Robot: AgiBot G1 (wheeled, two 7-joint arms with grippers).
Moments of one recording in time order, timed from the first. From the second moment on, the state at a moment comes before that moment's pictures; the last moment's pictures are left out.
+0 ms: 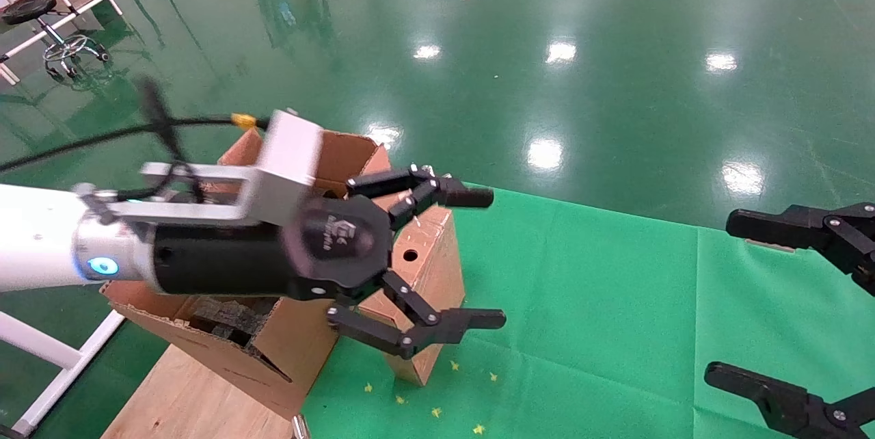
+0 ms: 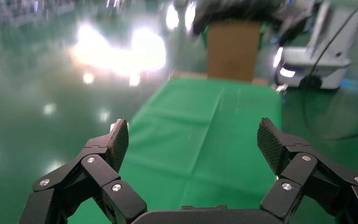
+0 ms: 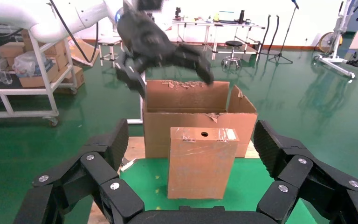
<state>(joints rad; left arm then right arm) -1.11 0.59 0.31 -1.32 0.85 1.42 -0.23 1.09 -0.58 -0.34 1.25 -0.68 -1.46 0.15</state>
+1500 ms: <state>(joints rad) -1.52 0.69 0.63 -1.36 1.64 1.35 -1.04 1.09 -0.58 -0.34 1.25 -0.68 -1.46 0.15</state>
